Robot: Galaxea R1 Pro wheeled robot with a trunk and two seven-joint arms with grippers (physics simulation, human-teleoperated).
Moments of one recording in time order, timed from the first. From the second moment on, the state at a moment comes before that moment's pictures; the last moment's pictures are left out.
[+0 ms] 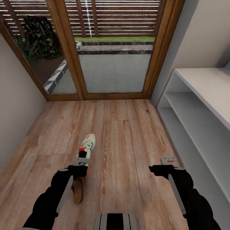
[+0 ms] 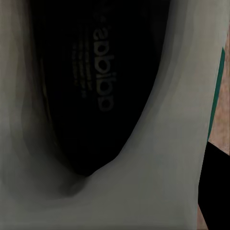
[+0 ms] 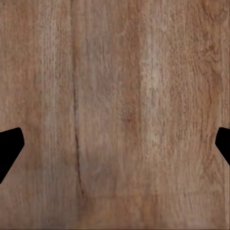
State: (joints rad) left arm -0.40 -0.01 -0.08 -1.36 0.01 0.82 -0.01; right arm -0.37 -0.05 -0.01 -1.50 0.00 0.94 0.02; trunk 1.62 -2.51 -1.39
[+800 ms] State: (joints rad) left arm -0.40 -0.01 -0.08 -1.36 0.01 0.82 -0.01; right arm -0.37 -0.04 -0.01 -1.50 0.00 0.94 0.02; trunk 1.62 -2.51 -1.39
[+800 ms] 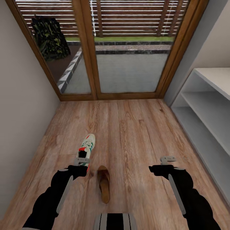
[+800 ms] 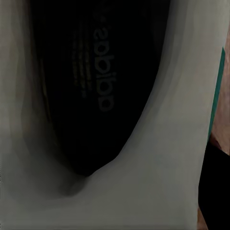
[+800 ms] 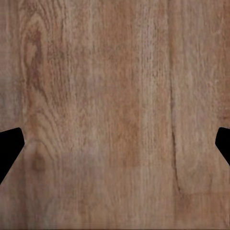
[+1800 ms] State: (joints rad) left arm -0.40 -0.01 -0.07 -1.36 0.01 0.82 -0.01; right arm -0.37 -0.04 -0.01 -1.50 0.00 0.94 0.02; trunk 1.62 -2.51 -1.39
